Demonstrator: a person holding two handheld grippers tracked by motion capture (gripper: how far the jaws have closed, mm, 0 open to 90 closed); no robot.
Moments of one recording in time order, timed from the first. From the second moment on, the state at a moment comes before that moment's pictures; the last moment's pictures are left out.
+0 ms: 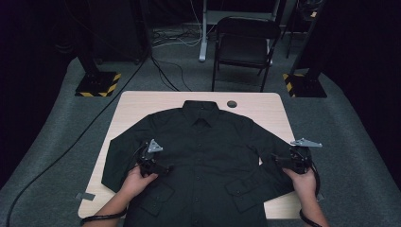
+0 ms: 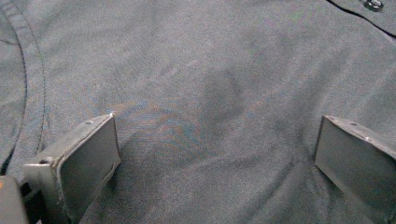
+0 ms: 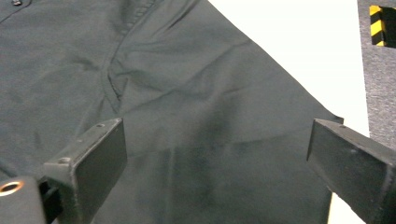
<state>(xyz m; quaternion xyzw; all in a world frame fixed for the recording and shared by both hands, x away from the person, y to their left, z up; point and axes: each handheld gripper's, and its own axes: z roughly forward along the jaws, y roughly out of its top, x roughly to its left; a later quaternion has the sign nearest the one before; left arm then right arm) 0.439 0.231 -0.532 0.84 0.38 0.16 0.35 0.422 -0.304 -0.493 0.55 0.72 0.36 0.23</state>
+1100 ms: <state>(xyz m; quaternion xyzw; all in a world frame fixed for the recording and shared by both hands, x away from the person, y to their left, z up) 0.439 0.231 -0.532 0.84 0.38 0.16 0.35 0.407 -0.340 -0.507 0.58 0.70 0.34 0.25</state>
